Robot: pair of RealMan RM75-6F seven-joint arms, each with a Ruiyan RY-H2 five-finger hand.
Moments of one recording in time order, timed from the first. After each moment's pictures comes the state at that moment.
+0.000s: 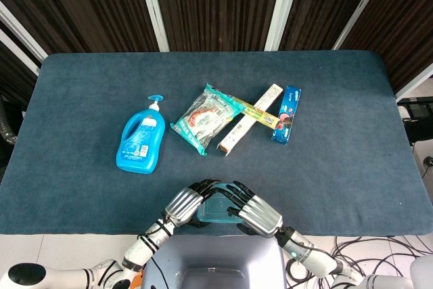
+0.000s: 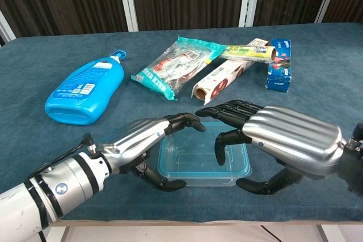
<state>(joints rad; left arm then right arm) -0.64 -1.90 -0.02 -1.27 1.50 1.02 -0.01 0.50 -1.62 -0.07 -1.42 -1.82 1.16 -0.16</state>
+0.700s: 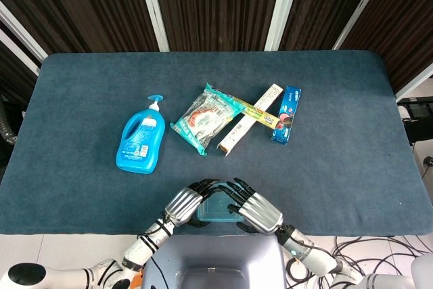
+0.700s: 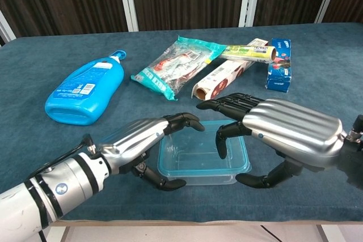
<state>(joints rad) -0.64 -1.90 -0.02 -1.26 1.50 1.01 -0.01 0.51 -1.60 -0.06 -1.45 -1.79 1.16 -0.19</state>
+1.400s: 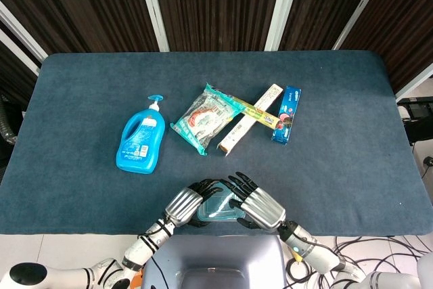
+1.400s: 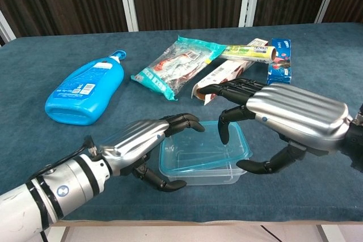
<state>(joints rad) -0.65 -1.90 -0.01 -1.25 1.52 1.01 -0.01 0.52 -1.57 -0.05 -1.49 -1.77 1.17 -0.21</state>
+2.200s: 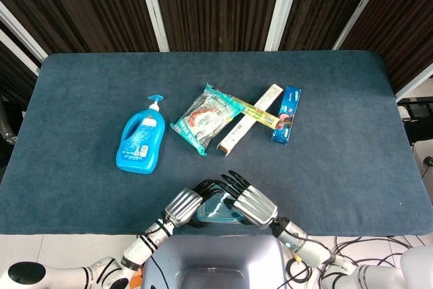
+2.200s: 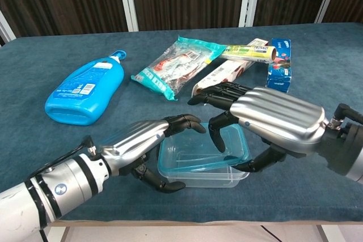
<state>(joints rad) -0.65 -1.89 -0.01 -1.25 1.53 1.01 -0.08 0.57 -1.65 -0.05 -1.38 -1.80 1.18 -0.16</state>
